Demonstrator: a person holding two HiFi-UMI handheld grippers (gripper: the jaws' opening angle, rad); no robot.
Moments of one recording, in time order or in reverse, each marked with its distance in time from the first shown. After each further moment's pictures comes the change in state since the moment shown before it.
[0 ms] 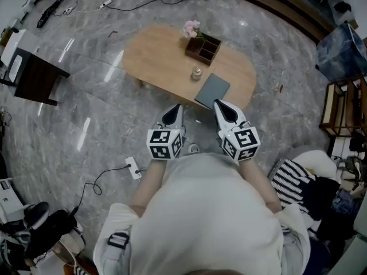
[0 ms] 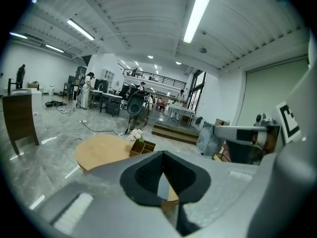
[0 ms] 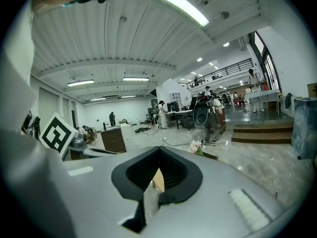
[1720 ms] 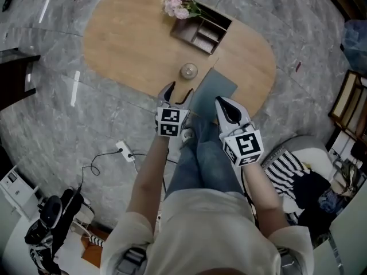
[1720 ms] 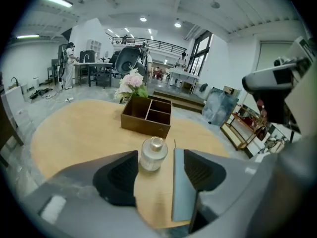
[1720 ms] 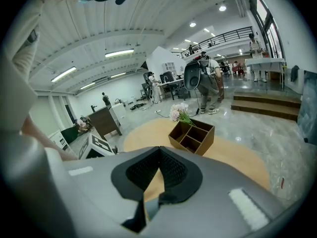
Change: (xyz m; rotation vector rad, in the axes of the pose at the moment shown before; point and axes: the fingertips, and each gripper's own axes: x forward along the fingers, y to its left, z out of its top) left arm 0.348 0.114 -0.162 0.063 0.381 -0.023; right arm 0.209 -0.203 -0.143 0.124 0.333 0.003
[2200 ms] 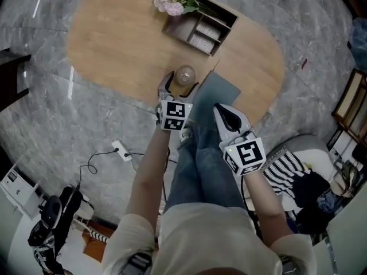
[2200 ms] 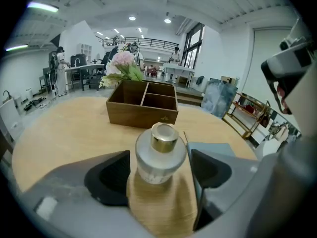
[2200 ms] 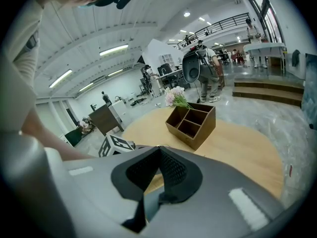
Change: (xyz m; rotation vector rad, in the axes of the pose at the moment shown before) left arm 0.091 0.016 -0.019 0.112 0.016 0.001; right arm 0.039 -0.026 -0.047 0.073 0.078 0.041
